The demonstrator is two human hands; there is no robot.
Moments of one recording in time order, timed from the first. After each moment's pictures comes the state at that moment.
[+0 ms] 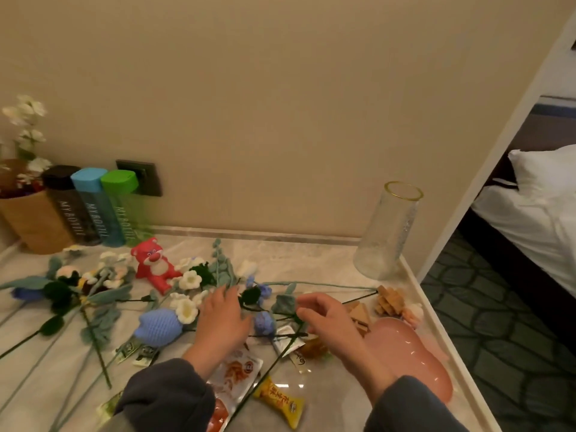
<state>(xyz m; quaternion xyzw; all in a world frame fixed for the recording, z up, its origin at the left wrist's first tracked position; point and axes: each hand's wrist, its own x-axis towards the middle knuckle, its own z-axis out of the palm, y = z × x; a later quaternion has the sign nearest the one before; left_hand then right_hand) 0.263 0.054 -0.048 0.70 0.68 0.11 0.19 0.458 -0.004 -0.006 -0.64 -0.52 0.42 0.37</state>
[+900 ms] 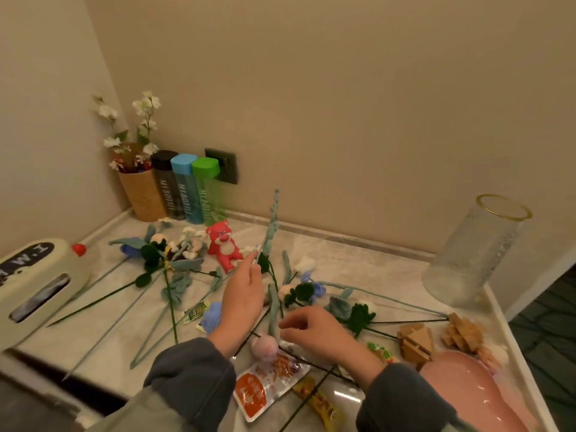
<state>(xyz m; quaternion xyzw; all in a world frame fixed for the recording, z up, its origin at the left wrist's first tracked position) 0.226 0.050 -0.029 0.51 0.66 0.48 0.27 0.387 0.036 -0.036 -0.53 -0.73 0.41 0.11</state>
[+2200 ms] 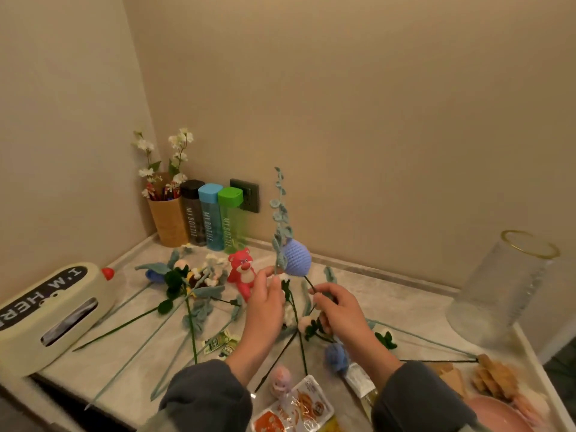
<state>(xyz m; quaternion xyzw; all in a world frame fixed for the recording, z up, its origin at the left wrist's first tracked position) 0.221 0.049 0.008 0.45 0.56 0.59 0.37 0.361 0.077 0.003 -0.55 -0.55 0.50 0.39</state>
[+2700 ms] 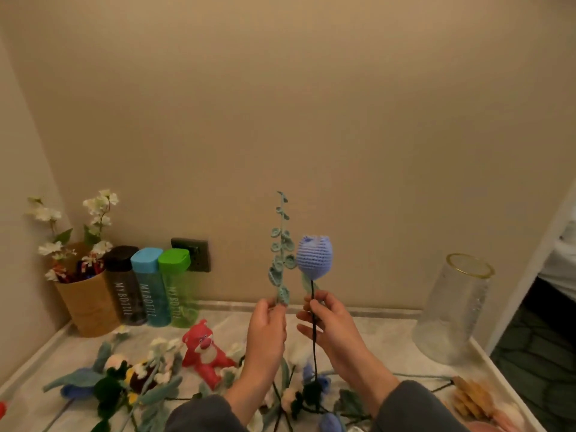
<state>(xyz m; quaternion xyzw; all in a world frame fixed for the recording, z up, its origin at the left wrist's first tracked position) 0.232 0.127 0.048 0.46 0.47 0.55 0.51 0.352 0.121 0.063 -0.49 -0.36 0.56 0.55</state>
